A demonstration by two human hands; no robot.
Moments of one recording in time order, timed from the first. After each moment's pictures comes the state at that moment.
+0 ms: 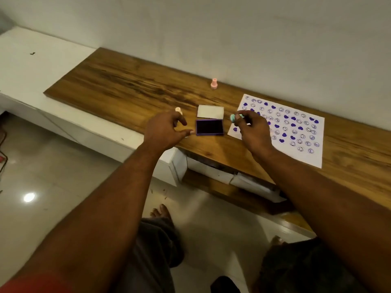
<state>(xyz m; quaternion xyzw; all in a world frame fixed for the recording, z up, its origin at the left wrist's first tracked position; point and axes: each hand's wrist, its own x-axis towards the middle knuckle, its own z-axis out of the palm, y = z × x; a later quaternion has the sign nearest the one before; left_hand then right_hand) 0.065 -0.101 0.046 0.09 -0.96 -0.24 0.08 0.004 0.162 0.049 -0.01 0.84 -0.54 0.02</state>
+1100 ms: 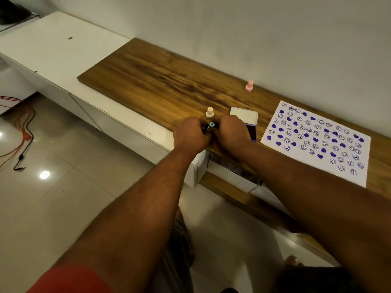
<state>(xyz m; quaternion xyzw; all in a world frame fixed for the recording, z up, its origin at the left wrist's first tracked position) 0.063 -0.108 0.017 0.20 -0.94 -0.27 0.06 -0.005 0.017 0.032 -0.28 0.95 -0.13 0.04</state>
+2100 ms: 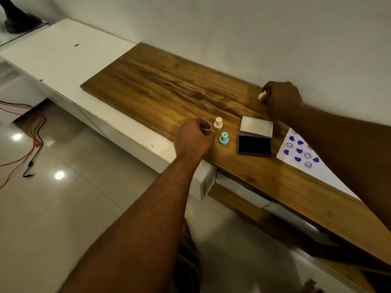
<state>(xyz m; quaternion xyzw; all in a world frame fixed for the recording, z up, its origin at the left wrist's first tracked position) 0.026 -0.131 -0.006 0.28 -0.89 -0.34 0.13 -0.183 0.066 0.034 -0.22 0.97 -0.13 -0.03</state>
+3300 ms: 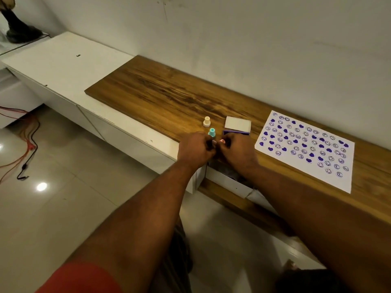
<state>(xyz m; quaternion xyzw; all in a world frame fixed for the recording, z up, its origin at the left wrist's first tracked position) 0.082 -0.093 0.007 0.09 -0.96 -0.25 0.11 0.027 0.066 0.016 -0.20 0.93 -0.31 0.02</state>
